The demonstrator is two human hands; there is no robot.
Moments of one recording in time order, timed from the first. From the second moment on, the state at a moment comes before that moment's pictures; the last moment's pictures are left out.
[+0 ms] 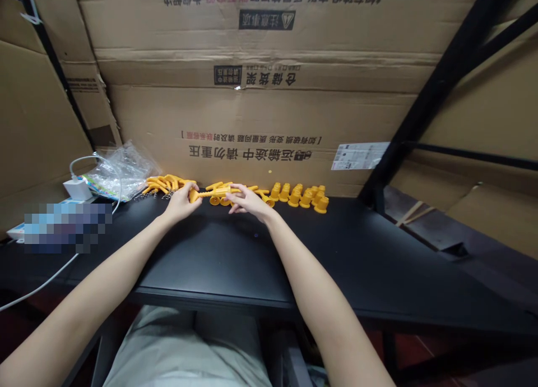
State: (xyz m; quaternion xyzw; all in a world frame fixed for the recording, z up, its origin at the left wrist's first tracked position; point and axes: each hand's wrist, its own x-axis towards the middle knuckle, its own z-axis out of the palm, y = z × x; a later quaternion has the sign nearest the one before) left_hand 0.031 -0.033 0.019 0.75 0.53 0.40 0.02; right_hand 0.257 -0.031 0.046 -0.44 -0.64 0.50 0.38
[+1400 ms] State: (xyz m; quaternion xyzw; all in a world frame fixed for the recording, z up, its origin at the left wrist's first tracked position) left_hand 0.027 -0.035 0.020 0.76 0.50 0.42 0.00; right_hand 0.252 -0.012 0.019 -0.34 -0.67 0.44 0.48
